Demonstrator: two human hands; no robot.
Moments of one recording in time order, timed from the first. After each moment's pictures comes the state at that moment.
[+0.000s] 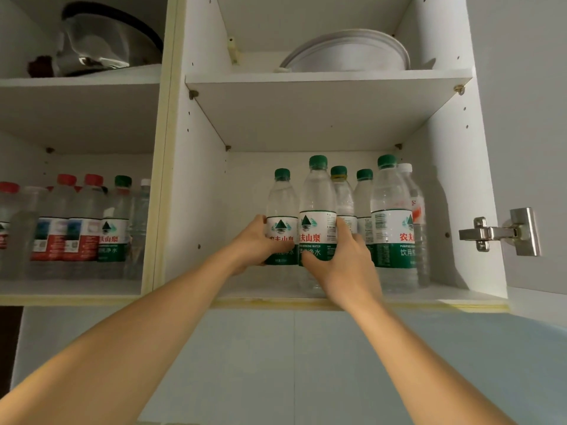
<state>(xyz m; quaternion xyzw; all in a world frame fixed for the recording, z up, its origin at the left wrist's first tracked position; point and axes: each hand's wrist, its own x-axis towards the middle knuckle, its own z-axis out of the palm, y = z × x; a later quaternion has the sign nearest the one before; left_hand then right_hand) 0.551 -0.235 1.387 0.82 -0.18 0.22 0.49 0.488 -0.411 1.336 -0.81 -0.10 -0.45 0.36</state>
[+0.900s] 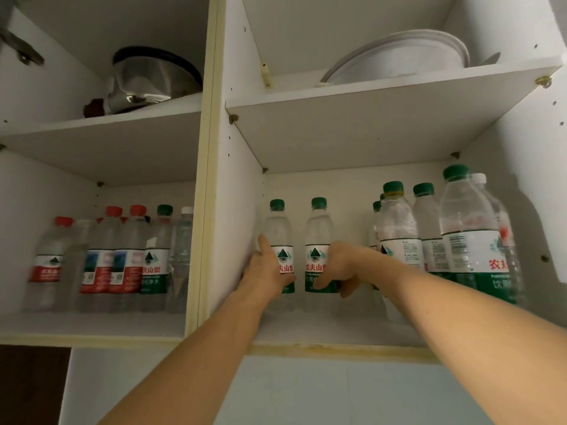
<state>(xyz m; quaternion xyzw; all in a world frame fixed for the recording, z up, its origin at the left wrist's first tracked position) 0.584 -0.180 1.384 0.88 -0.03 0.35 0.33 0.584 -0.348 1.426 -0.94 -0.12 -0.09 0.30</state>
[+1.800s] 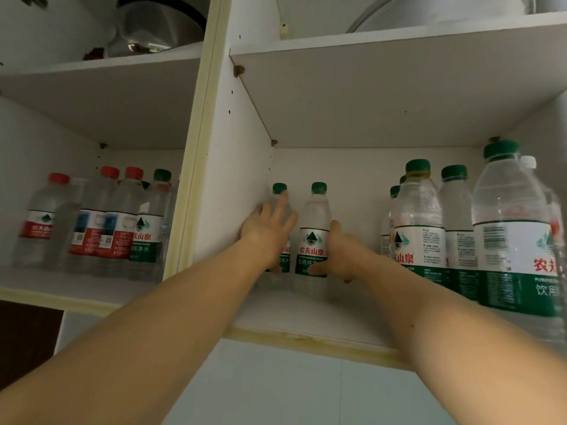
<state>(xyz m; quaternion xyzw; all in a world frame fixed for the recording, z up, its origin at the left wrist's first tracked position) 0.608 -0.184 1.417 0.89 0.06 0.33 -0.30 0.644 -0.343 1.407 -0.93 -0.19 -0.22 0.21</state>
